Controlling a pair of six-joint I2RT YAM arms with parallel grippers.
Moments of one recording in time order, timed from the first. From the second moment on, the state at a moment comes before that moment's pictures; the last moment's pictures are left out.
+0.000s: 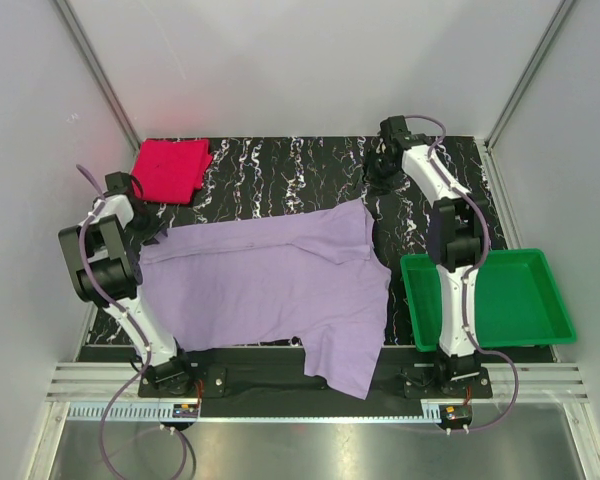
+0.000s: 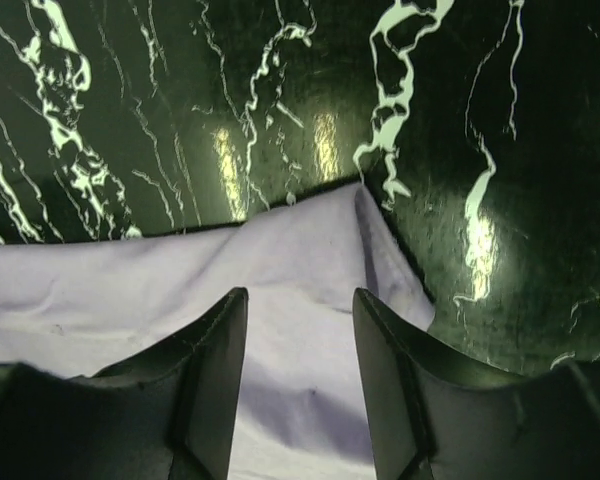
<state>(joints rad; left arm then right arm) 0.37 1.90 1.30 -0.55 0.05 -0.48 0.21 2.27 2.04 -0.84 -0.23 0.46</state>
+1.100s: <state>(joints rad) 0.37 1.97 1.35 -0.56 0.09 -0.47 0.19 2.42 2.06 -0.83 -0.30 0.46</state>
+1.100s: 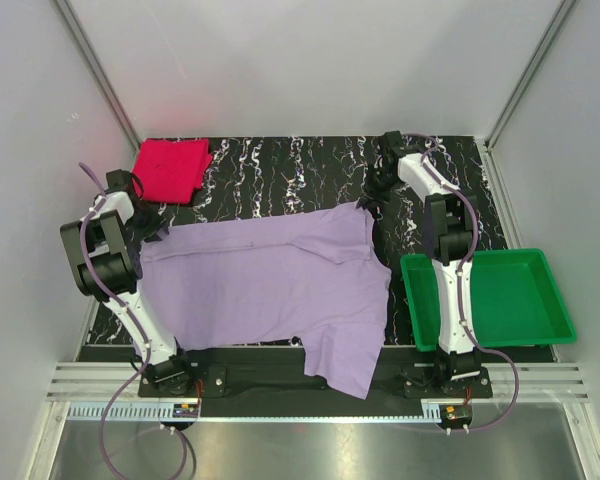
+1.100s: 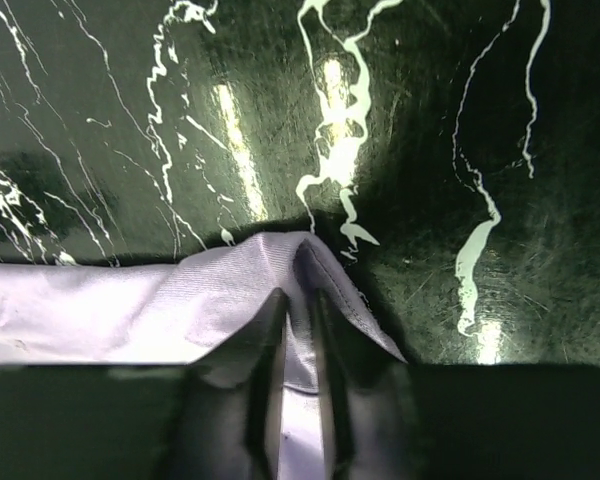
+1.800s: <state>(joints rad) 0.37 1.97 1.35 -0.56 0.09 -0.47 0.18 2.22 1.92 -0.88 -0.25 0.52</state>
